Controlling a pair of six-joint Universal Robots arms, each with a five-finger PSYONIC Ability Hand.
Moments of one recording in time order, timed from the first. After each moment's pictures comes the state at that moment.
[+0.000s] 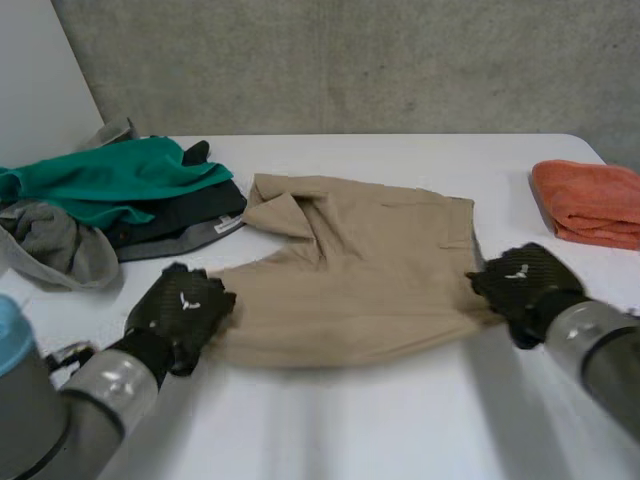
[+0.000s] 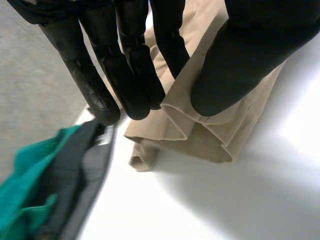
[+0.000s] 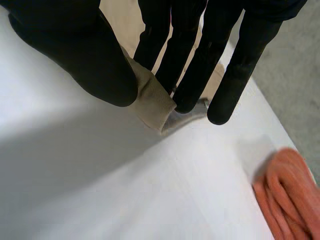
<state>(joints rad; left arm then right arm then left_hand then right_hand) 4.31 -1.63 -2.07 3.37 -1.41 3.80 1.88 -1.45 1.79 0.15 1.49 2.39 1.15 1.20 1.19 1.20 0.98 1.03 1.17 1.19 1.20 1.00</state>
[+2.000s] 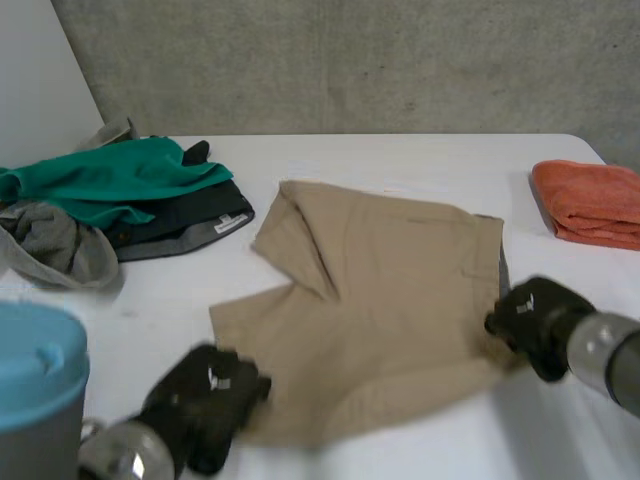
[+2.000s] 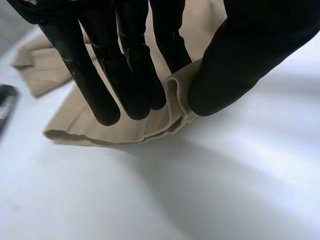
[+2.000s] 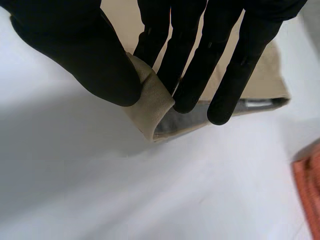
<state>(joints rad) 4.01 -1.62 -1.89 2.86 -1.61 3.54 1.82 -1.41 1.75 0.37 1.43 2.20 1.15 1.20 1.19 1.20 0.99 1.08 1.18 1.20 1.20 1.03</state>
